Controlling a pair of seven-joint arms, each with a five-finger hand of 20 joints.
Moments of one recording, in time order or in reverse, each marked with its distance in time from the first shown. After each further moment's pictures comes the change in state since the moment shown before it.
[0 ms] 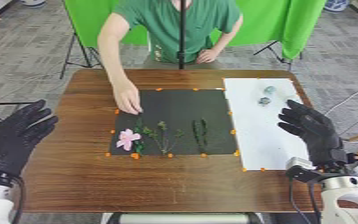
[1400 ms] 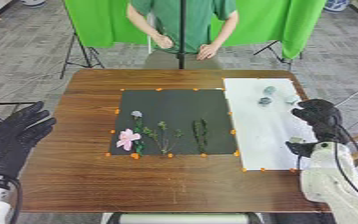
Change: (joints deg) left arm 1.4 0.3 -1.1 -0.3 0.1 0.3 0.2; right arm 24.5 22.8 -25.4 16.0 -43.5 31.0 39.3
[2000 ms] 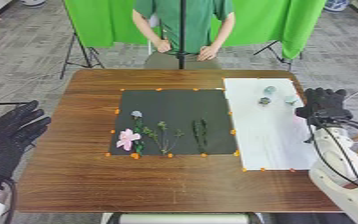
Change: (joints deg) left arm 1.1 0.6 -1.5 -0.4 -0.2 0.5 0.6; right arm 12.4 6.8 -11.6 8.5 -37.7 -22.1 7.7
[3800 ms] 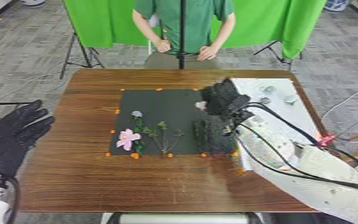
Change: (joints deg) left arm -0.7 0.7 1.3 0.1 -0.1 0.1 0.0; right arm 32.0 -10.2 -39.0 -0.2 10.3 8.3 -22.5
